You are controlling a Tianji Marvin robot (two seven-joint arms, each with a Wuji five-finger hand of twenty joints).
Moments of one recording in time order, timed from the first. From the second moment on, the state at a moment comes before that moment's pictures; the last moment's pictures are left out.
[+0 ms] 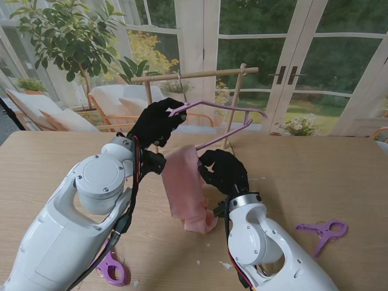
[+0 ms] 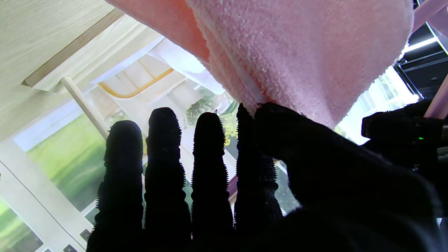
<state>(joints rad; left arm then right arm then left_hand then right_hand) 1.32 -1.23 -1.12 -1.95 -0.10 0.48 0.10 -1.56 -1.20 1.01 -1.79 -0.55 0.24 -0.38 1.15 -0.26 0.35 -0.01 0.56 0.08 0.81 1.06 0.95 0.20 1.23 1.22 1.19 0.21 1.69 1.07 1.08 0.40 1.78 1.19 0.60 -0.53 0.92 -0.12 0.76 -0.13 0.90 0.64 0.71 0.03 0.91 0.53 0.61 0.13 0.90 0.56 0.37 0.16 1.29 0.26</state>
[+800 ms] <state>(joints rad) 1.34 -1.23 -1.11 -1.90 -0.05 0.47 0.10 -1.54 -1.21 0.97 -1.87 -0.75 0.34 -0.51 1.15 -0.26 0.35 -0.01 0.56 0.08 0.81 1.06 0.95 0.20 1.23 1.22 1.19 0.21 1.69 1.07 1.08 0.40 1.78 1.19 0.62 -0.44 0.88 -0.12 0.67 0.01 1.02 0.82 0.71 0.08 1.07 0.58 0.67 0.12 1.05 0.61 0.45 0.14 1.44 0.26</state>
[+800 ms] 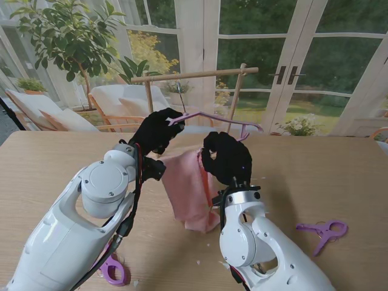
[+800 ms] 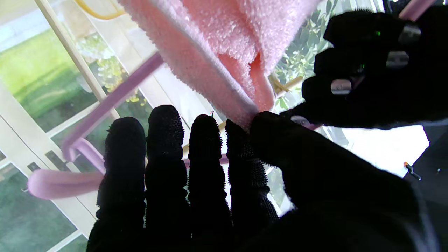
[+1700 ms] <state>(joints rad) 1.36 -1.24 -1.10 -1.87 -0.13 0.44 0.12 -1.48 -1.23 0.96 -1.90 -0.74 0.39 -0.51 1.15 -0.26 0.35 -0.01 0.56 0.08 0.81 1.06 0.95 0.20 1.23 1.22 1.19 0.21 1.69 1.07 1.08 0.40 1.78 1.19 0.68 -0.38 0.78 -0.12 0.64 0.04 1.04 0.86 0.67 0.11 1.09 0.61 0.67 0.12 1.08 0.63 0.45 0.14 1.46 0.26</state>
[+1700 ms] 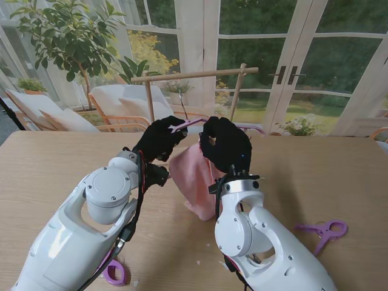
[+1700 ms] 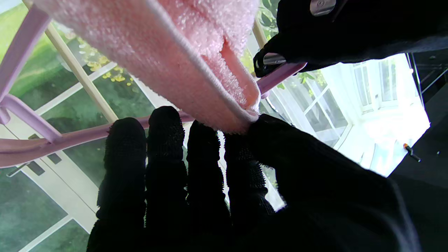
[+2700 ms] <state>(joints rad) 1.40 -1.24 -1.15 -1.91 -0.23 0.40 0.13 -1.46 -1.24 1.05 -1.85 -0.77 0.59 -0.51 1.15 -0.26 0.35 -0.01 0.56 0.08 0.81 1.06 0.95 0.20 1.23 1.22 1.19 0.21 1.70 1.07 1.08 0.40 1.78 1.19 0.69 -0.36 0.72 -0.12 0.65 0.03 1.03 0.84 0.69 0.14 1.14 0.64 0.67 0.11 1.17 0.68 0.47 0.11 1.54 0.26</state>
